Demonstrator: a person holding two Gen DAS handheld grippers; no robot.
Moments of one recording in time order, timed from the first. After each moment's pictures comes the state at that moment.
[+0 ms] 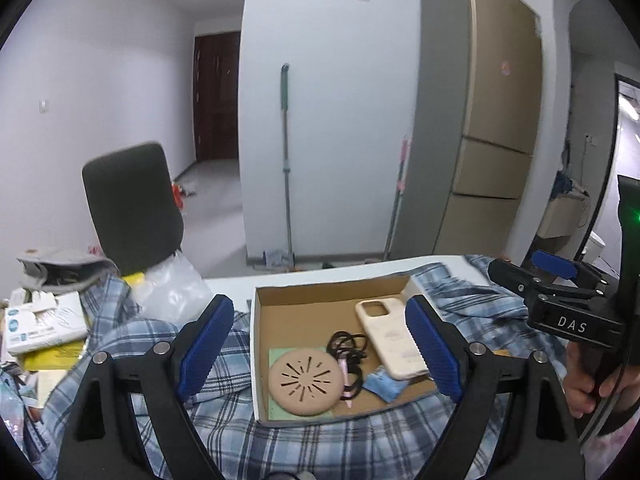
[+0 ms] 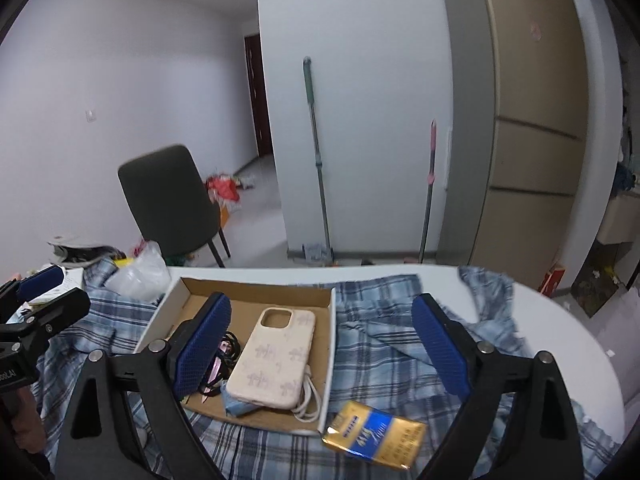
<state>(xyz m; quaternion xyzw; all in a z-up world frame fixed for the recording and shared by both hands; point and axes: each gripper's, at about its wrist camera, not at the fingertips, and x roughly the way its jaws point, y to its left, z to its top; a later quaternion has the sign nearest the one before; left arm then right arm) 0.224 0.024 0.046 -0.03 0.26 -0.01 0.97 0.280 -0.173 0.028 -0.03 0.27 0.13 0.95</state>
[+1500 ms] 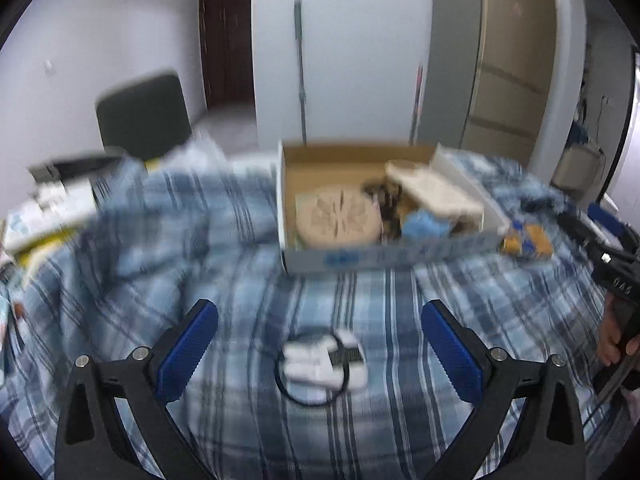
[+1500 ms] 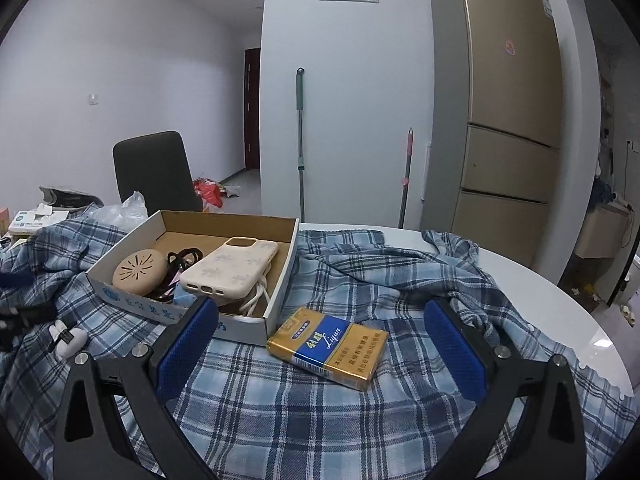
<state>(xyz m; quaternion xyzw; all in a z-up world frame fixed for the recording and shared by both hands) 0.173 0.041 -0.074 -0.03 0.39 0.01 0.92 0.201 -0.218 -0.062 -0.07 0.21 0.10 0.97</state>
